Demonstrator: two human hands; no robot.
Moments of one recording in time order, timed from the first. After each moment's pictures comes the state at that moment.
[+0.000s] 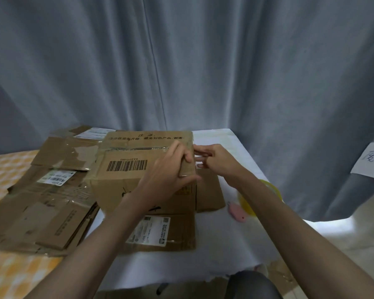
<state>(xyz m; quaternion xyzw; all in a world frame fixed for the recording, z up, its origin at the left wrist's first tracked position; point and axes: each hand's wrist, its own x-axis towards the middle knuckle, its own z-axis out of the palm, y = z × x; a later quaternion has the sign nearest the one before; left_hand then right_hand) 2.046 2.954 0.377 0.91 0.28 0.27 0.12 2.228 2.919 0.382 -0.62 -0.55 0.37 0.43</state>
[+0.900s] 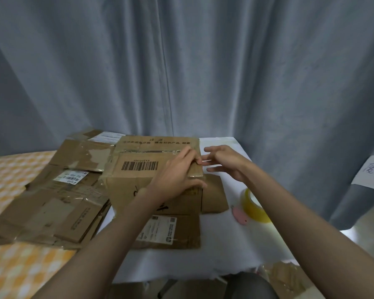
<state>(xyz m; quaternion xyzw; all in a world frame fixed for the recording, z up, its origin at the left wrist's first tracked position) 2.045 2.944 0.393 0.91 0.30 0.24 0.14 2.231 2.921 0.406 -0.65 -0.45 0.45 0.41</state>
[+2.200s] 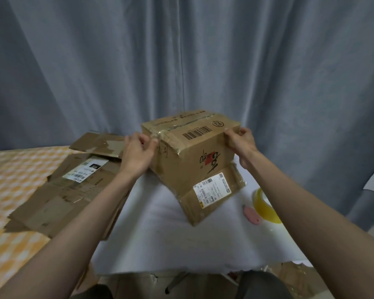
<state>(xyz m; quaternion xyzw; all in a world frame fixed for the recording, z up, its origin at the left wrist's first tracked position) 1.950 2.986 0.413 0.67 0.54 0.44 0.25 2.227 2.945 0.423 -0.66 -0.33 0.33 0.60</state>
